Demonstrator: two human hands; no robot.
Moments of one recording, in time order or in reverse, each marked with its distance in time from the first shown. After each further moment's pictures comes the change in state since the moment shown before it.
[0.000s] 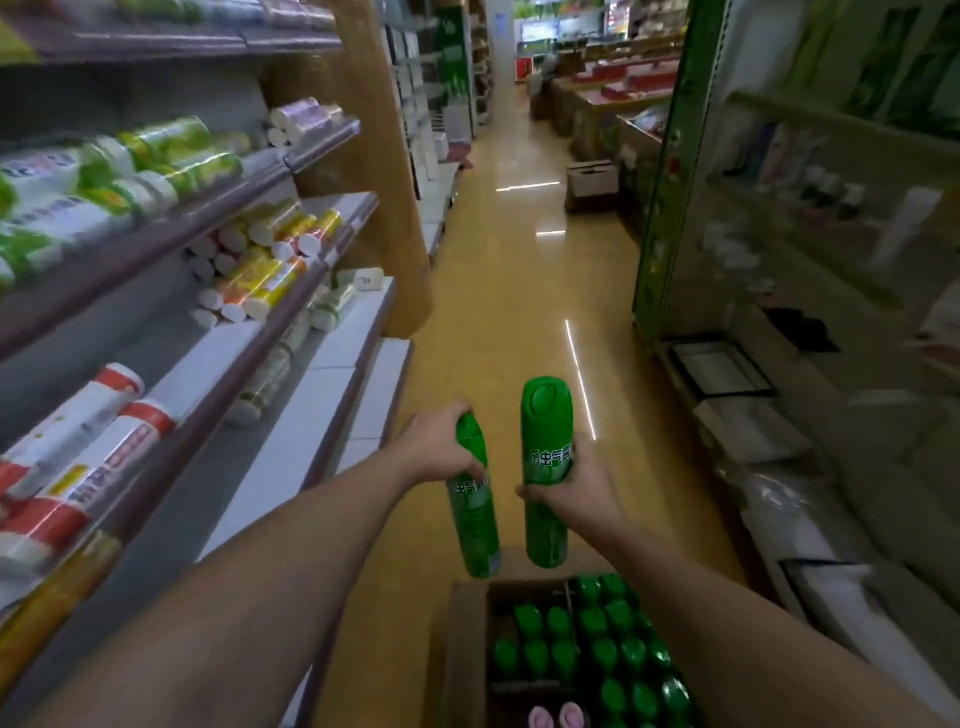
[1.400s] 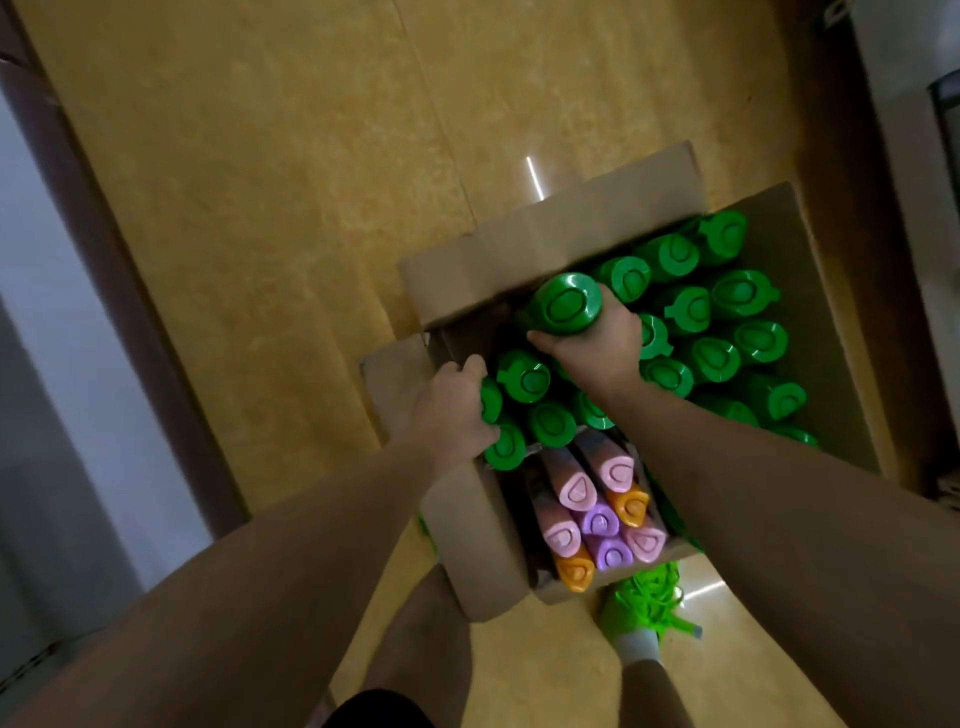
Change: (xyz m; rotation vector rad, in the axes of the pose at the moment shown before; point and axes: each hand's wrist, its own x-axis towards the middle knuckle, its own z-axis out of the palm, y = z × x) left_hand 0.233 -0.320 0.507 0.146 -0.677 0.116; right_hand 0.197 0.472 0.204 -0.324 0.249 0.715
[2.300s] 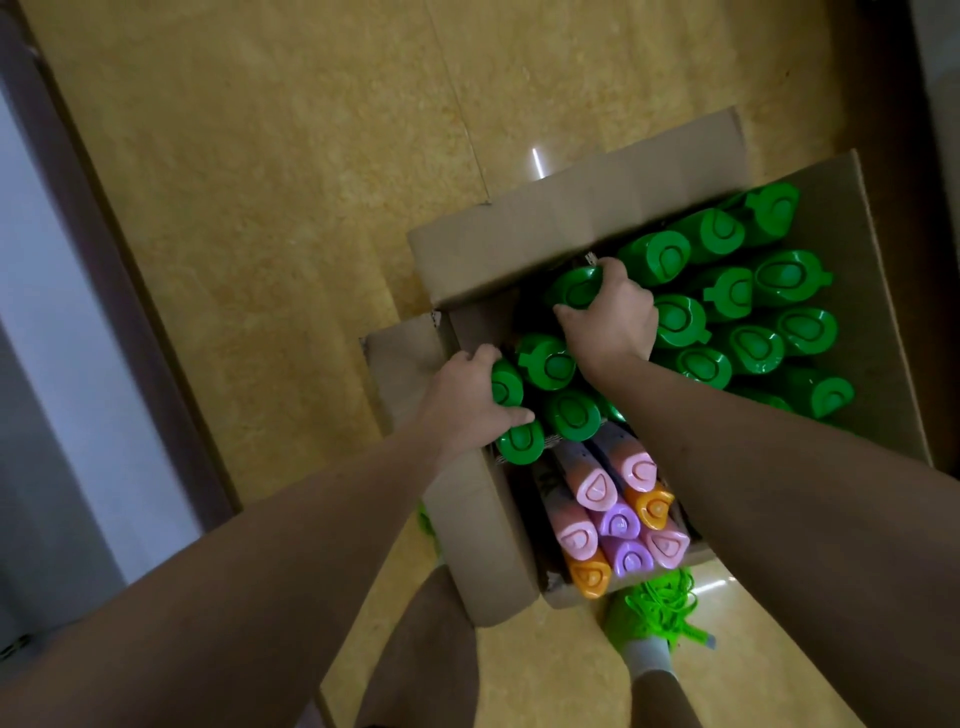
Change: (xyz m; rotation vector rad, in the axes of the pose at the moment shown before) left_hand 0.016 -0.023 0.032 -0.195 -0.017 -0.061; right_hand 0.024 0.016 0.044 -0.288 0.068 -0.016
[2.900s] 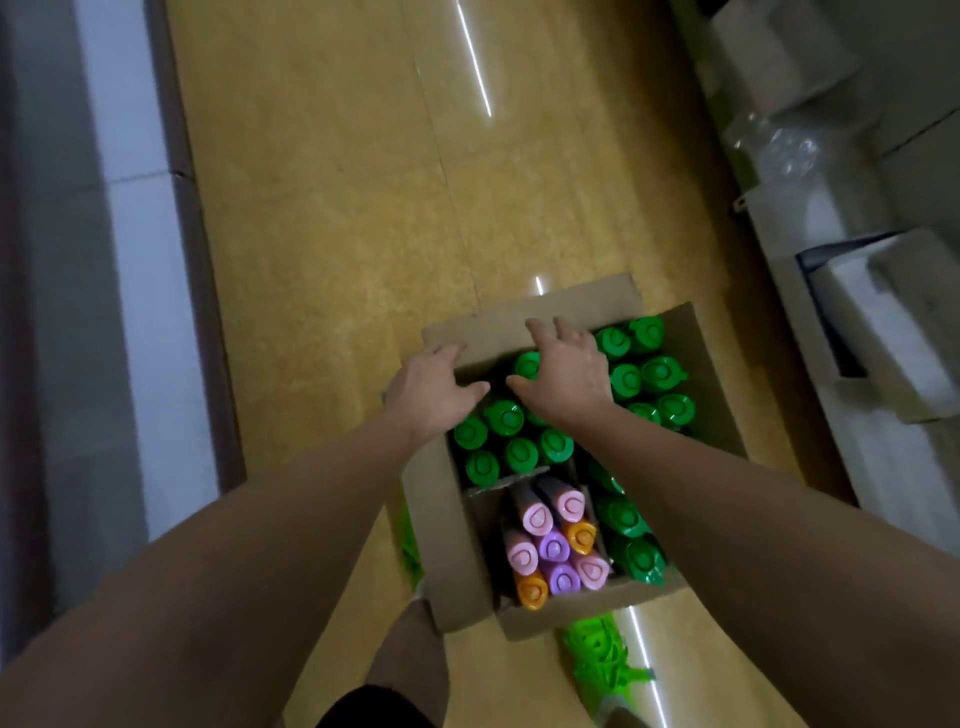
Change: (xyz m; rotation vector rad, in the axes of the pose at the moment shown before) left_hand -0.107 0.106 -0.120 0.031 0.248 -0.048; right_hand -0.103 -0.054 -0.168 -0.320 -0.147 -0.431
